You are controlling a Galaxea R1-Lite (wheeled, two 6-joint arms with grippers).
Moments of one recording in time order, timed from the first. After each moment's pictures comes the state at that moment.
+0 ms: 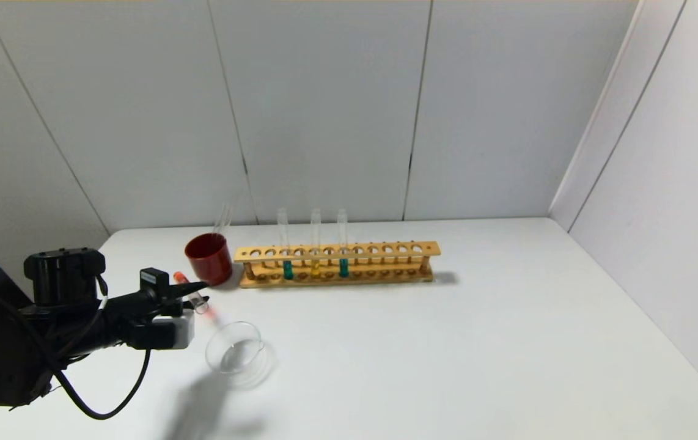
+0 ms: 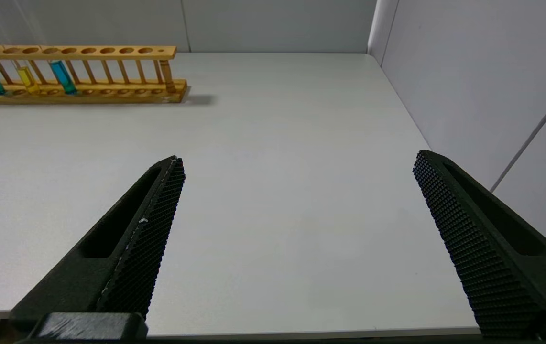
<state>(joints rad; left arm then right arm) 0.06 1.94 -0.45 -1.03 -0.62 1.64 0.00 0.00 0.00 0.00 0.00 0.00</state>
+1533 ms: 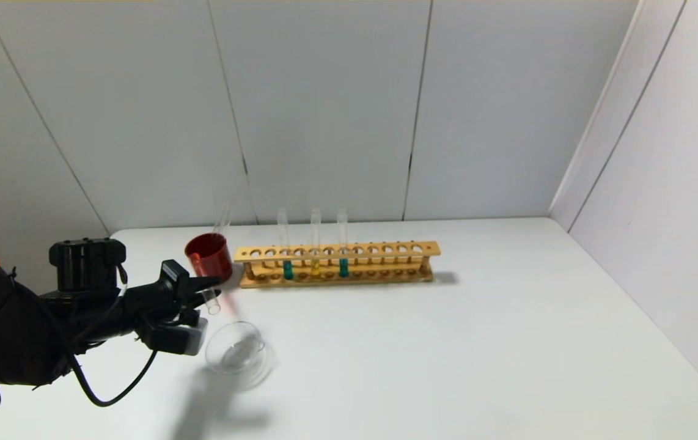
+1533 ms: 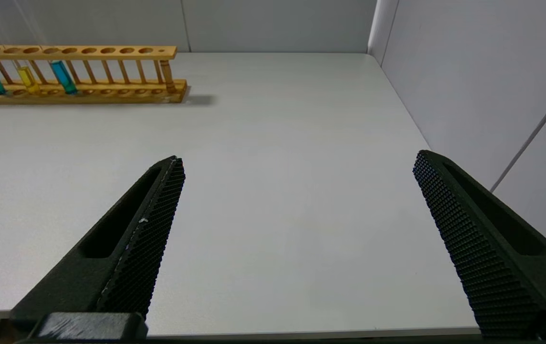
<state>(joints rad) 0.02 1.96 -0.54 -0.95 -0.62 1.90 0.00 0.00 0.00 0.00 0.00 0.00</state>
